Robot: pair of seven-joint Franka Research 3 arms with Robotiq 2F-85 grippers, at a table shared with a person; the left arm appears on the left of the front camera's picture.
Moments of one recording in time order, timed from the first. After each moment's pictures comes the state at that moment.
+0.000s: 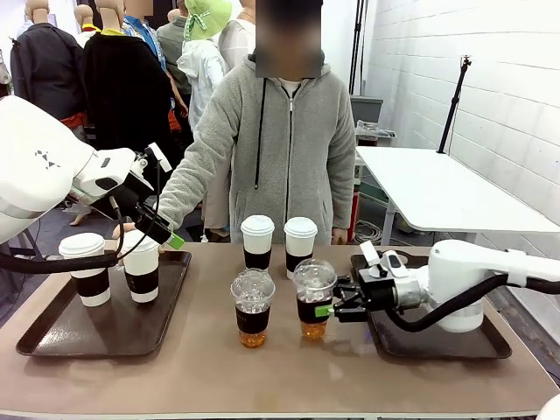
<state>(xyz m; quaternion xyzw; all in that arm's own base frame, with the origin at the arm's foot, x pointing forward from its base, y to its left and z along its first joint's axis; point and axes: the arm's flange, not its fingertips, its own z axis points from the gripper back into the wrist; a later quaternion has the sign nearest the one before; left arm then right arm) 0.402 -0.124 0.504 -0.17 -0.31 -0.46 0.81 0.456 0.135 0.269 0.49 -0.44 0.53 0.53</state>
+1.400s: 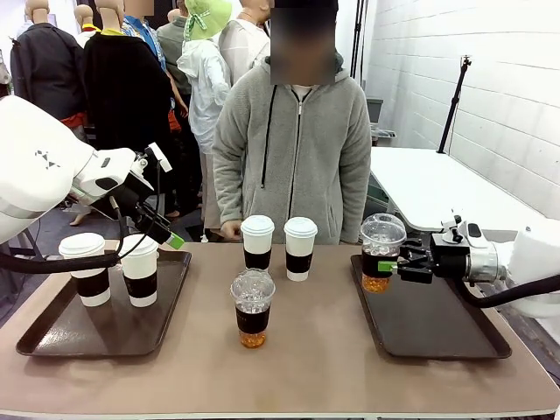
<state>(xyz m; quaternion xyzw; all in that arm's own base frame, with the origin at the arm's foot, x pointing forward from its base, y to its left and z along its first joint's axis) 0.402 -0.125 0.504 -0.17 -0.31 -0.46 0.81 0.455 0.007 0.344 0.42 -0.52 0.47 0.58</state>
